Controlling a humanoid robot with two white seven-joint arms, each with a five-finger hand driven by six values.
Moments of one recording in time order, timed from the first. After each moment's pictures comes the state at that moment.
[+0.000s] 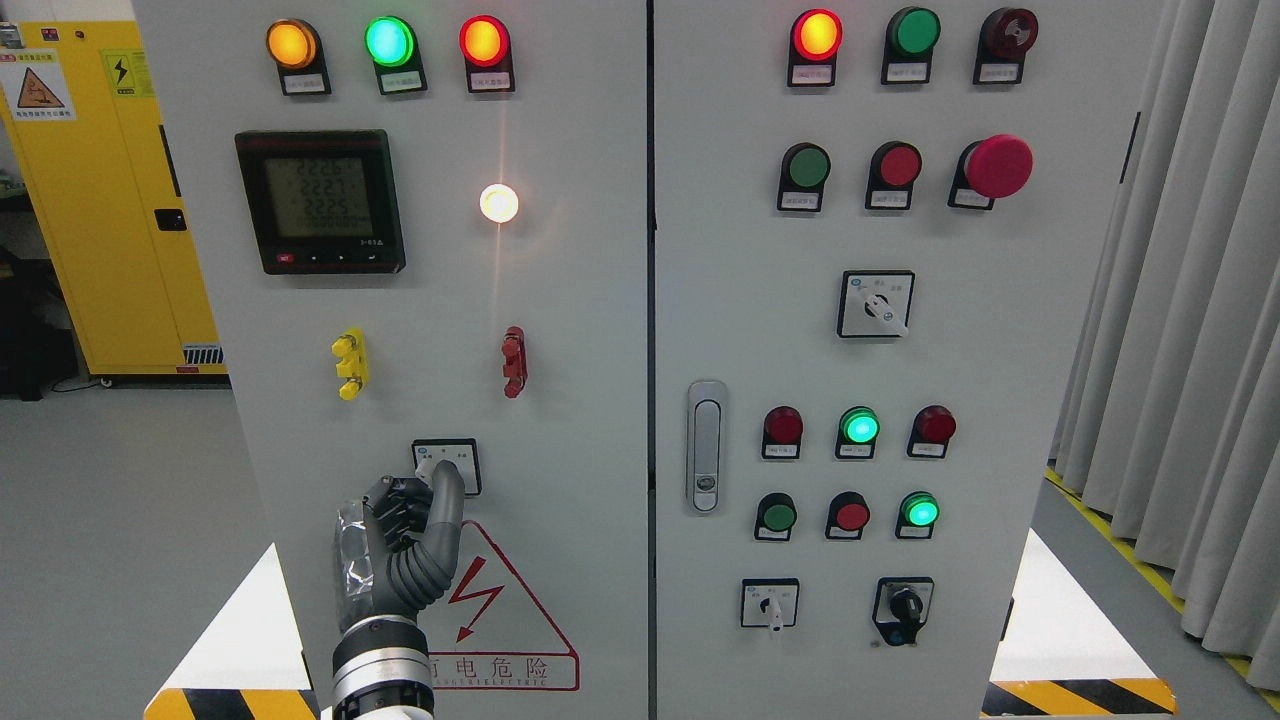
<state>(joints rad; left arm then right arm) -0.42 -0.15 -0.10 -1.88 -0.18 0.56 0.40 0.10 0.12 -0.16 -0.19 0.12 0.01 -0.20</state>
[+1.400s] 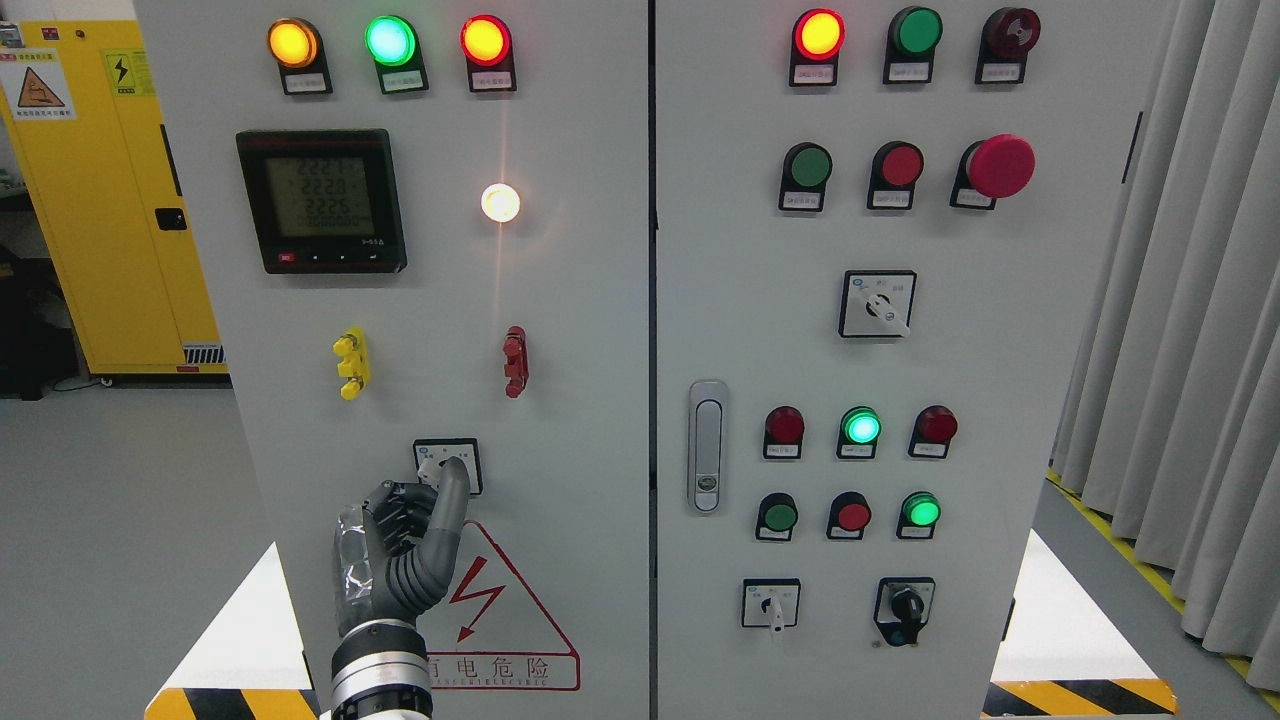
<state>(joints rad) -0.41 -0.15 -0.09 -1.88 -0.17 0.55 0.41 0.10 0.12 -0.16 -0.19 0.12 0.01 -0.20</state>
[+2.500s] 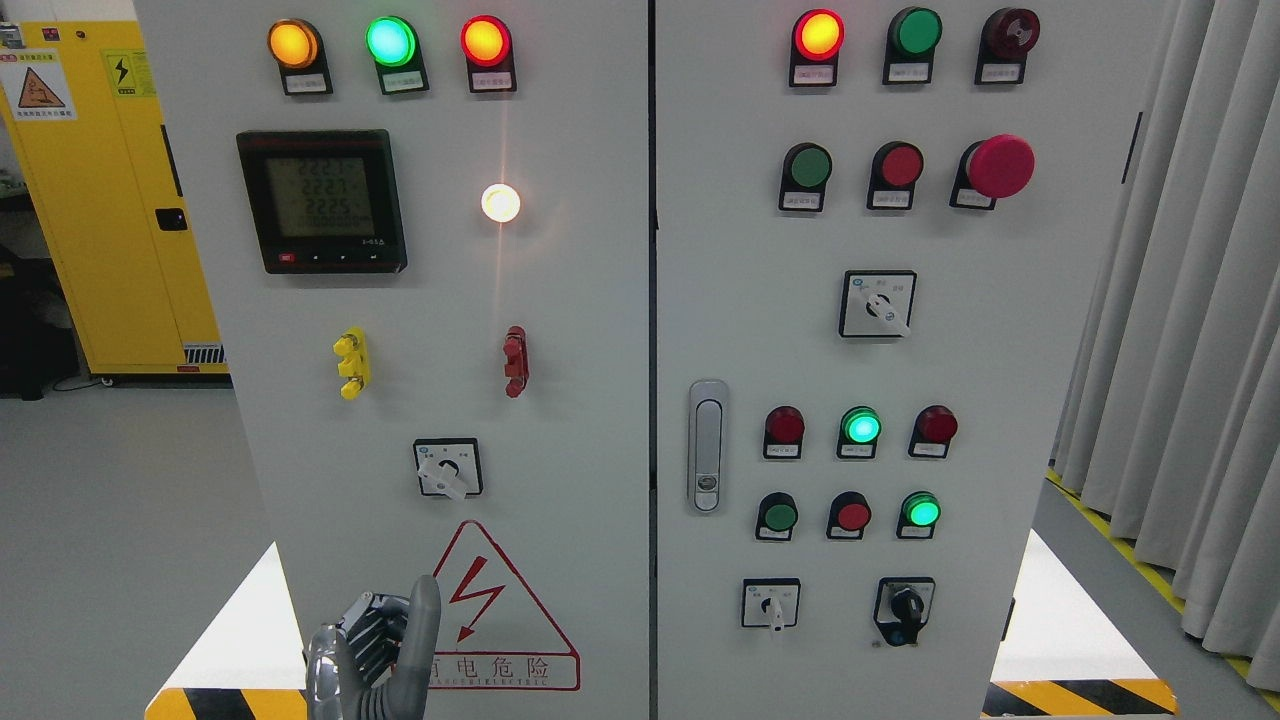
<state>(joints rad) -0.04 -0.12 -0.06 -1.87 -0.11 0.06 0.31 0.10 0.12 -0.16 -0.19 0.12 0.01 -0.20</state>
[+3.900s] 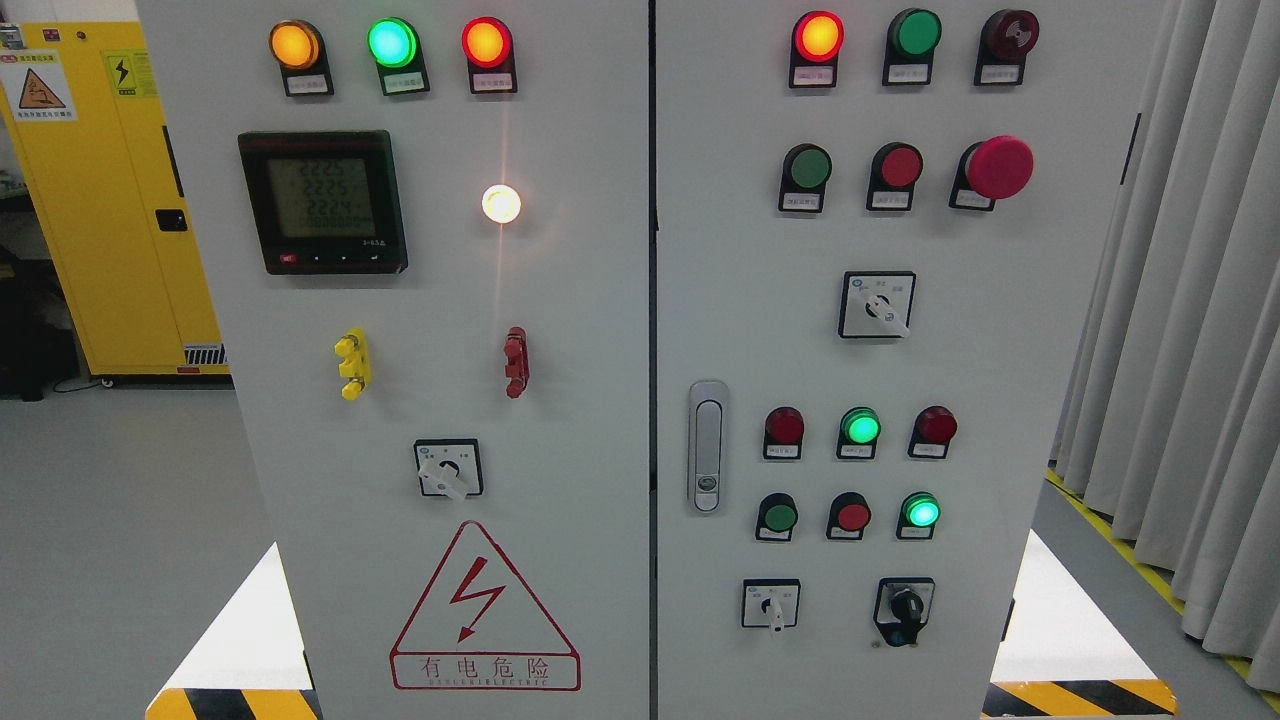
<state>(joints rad) 0.32 -0.01 0.04 -1.05 0.00 -0.76 0.07 0.10 0.12 -0.16 -0.19 0.12 0.01 -0.20</state>
